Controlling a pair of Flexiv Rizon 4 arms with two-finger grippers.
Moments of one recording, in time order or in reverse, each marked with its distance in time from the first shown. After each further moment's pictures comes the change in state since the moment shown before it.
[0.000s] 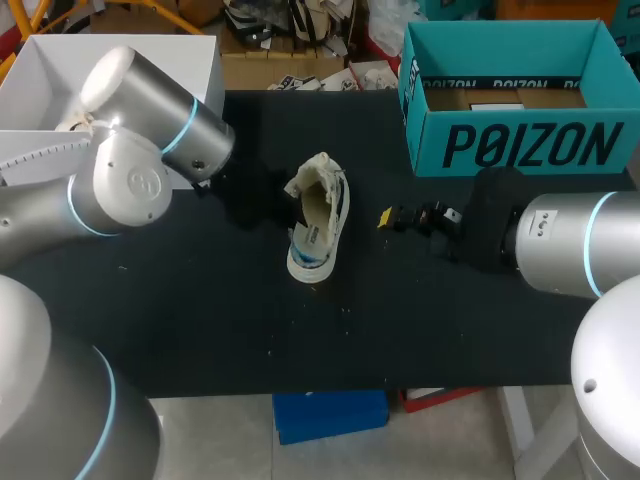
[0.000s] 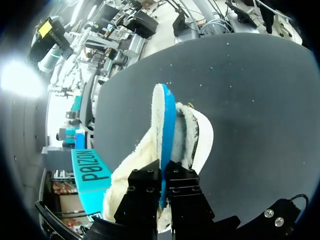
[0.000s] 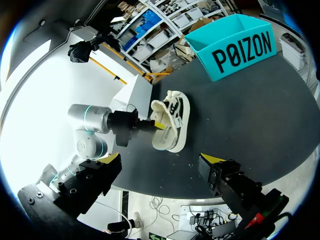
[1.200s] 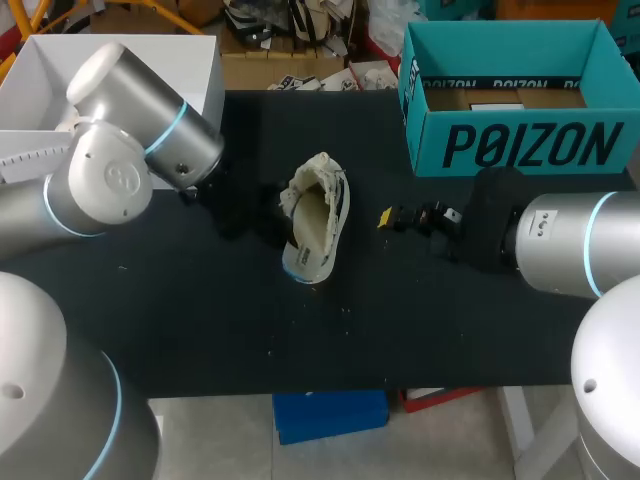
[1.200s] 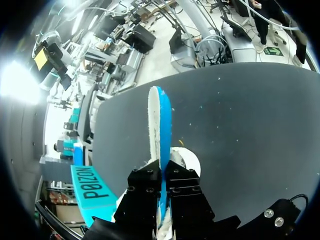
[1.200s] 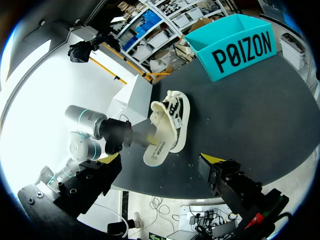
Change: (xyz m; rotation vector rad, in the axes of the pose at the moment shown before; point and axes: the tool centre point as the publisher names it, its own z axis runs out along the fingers) left arm 0.009 -0.053 -0.019 0.125 0.022 0.012; right arm 0.000 0.000 0.000 0.000 0.000 0.000
